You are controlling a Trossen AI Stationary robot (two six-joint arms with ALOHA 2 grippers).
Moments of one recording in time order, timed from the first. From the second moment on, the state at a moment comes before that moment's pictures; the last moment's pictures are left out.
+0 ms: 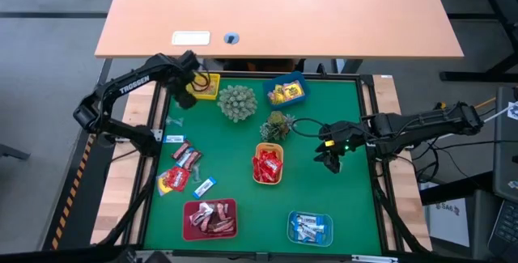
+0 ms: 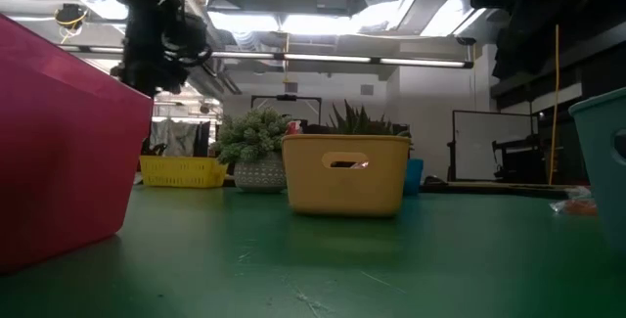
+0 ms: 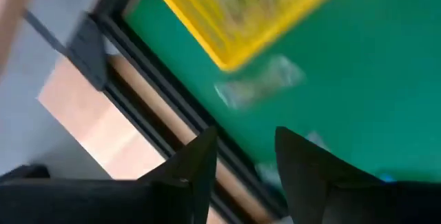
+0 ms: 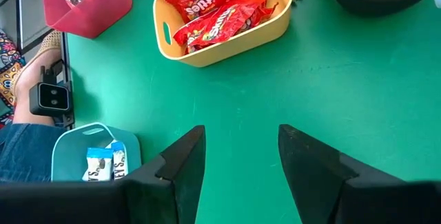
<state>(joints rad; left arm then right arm) 0.89 1.35 1.05 -1.19 -0.29 0.08 0.14 1.00 0.79 -0.66 -0.09 0.57</state>
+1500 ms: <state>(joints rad) 0.73 1.35 0.60 -0.92 -0.23 0.40 0.14 1.00 0.79 -0.65 -0.09 0.57</state>
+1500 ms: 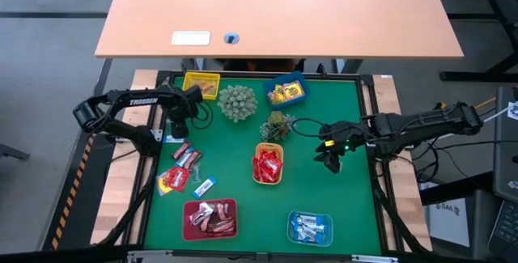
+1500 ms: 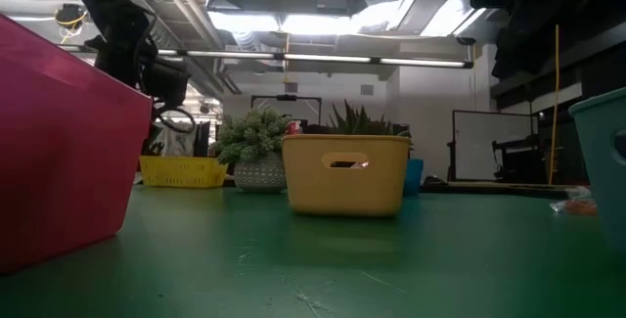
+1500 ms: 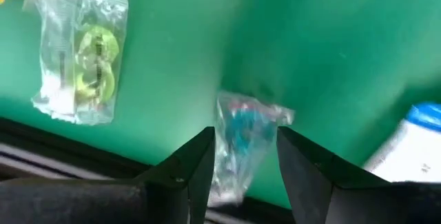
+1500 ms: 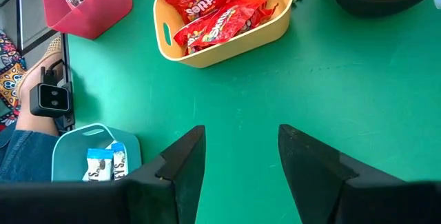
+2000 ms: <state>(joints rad) 0.73 1.34 0.58 -0.88 -0.21 0.43 0.14 1.00 0.79 -0.65 -0.09 0.57</state>
